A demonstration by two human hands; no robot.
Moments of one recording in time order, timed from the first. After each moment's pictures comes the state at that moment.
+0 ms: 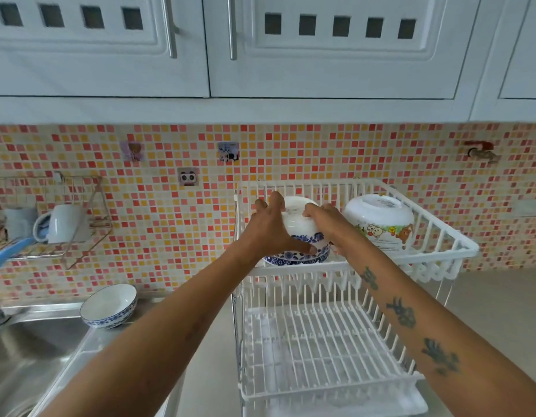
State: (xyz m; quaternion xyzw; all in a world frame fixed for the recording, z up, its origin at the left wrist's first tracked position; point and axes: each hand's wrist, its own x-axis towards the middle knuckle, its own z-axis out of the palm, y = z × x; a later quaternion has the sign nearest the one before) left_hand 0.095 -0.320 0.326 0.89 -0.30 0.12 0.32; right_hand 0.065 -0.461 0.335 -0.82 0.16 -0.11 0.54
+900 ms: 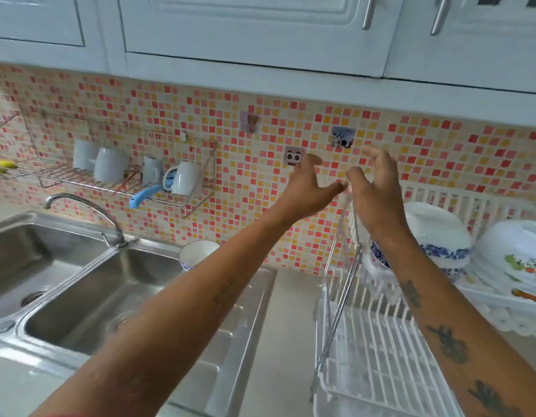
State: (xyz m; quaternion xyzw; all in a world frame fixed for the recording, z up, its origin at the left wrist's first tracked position) left_hand 0.129 -0.178 0.353 0.83 -0.20 0.16 0.50; right_hand 0.071 -0.288 0.371 -0.80 -0.06 -0.35 0.48
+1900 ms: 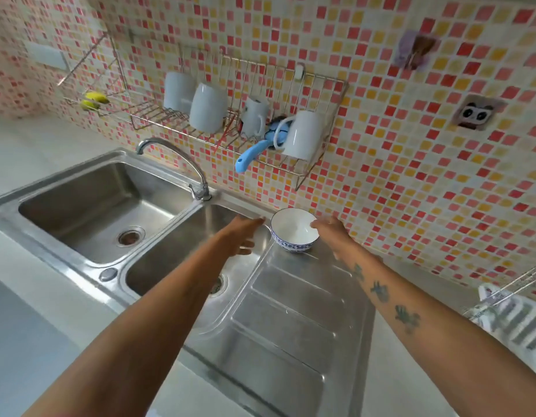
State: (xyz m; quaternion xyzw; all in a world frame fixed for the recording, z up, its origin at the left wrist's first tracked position) left_hand 0.253 0.164 0.119 0.70 0.25 -0.14 0.65; right_hand 0.299 -0.034 0.136 -0.85 0.08 0.12 0.50
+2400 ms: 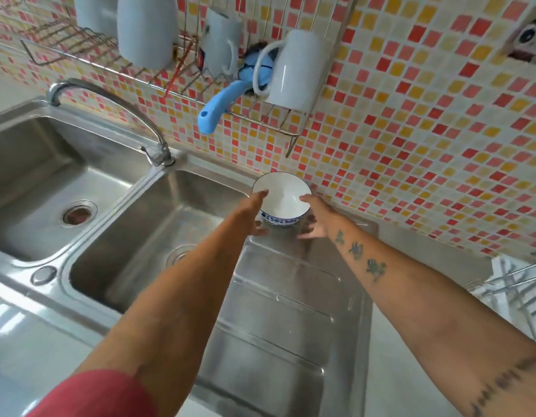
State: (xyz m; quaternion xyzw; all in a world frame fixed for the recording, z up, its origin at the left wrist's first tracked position) left_hand 0.352 0.121 0.040 0.54 0.33 -0.22 0.74; right_hand 0.374 -0.032 0.056 -0.67 0.28 0.28 0.63
